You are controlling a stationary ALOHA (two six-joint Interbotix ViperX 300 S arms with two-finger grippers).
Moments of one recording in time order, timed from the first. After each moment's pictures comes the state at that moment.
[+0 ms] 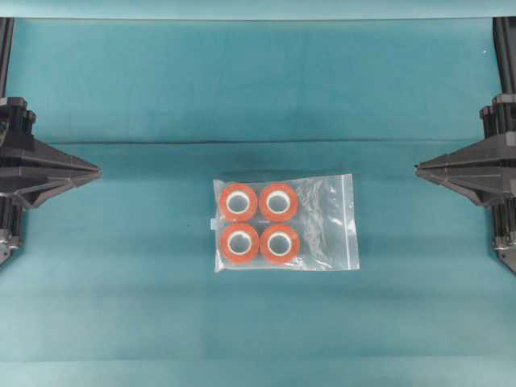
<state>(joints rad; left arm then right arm) 0.00 -0.96 1.17 0.00 -0.30 0.00 0.00 -0.96 1.17 0.00 -0.29 -0.01</state>
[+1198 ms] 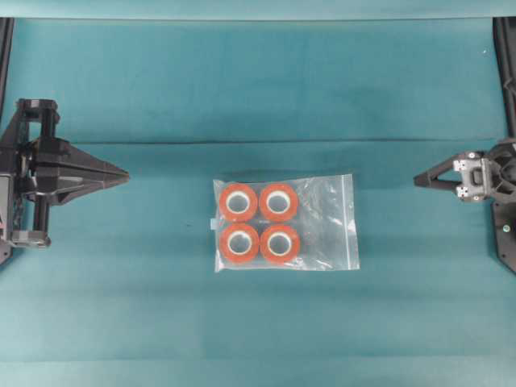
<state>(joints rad) 0.01 -0.83 1.08 0.01 -0.15 0.04 -0.27 -0.90 1.29 0.35 0.27 0.86</state>
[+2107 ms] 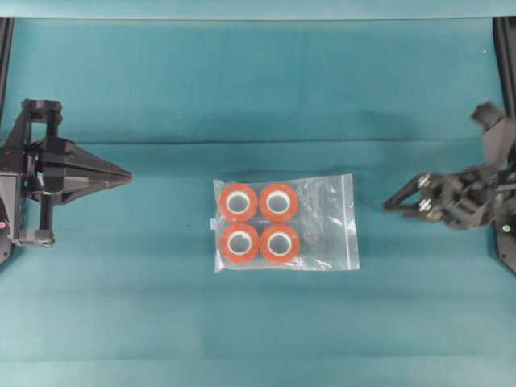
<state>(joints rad) 0.03 -0.81 1.07 0.01 -0.10 0.04 -0.04 -0.52 1.31 0.36 -0.12 1.16</state>
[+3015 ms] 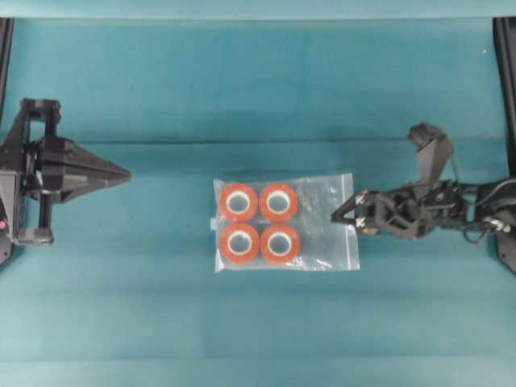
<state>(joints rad) 0.03 -0.82 1.07 0.01 -0.09 0.03 0.04 -0.05 1.12 0.36 -0.39 1.17</state>
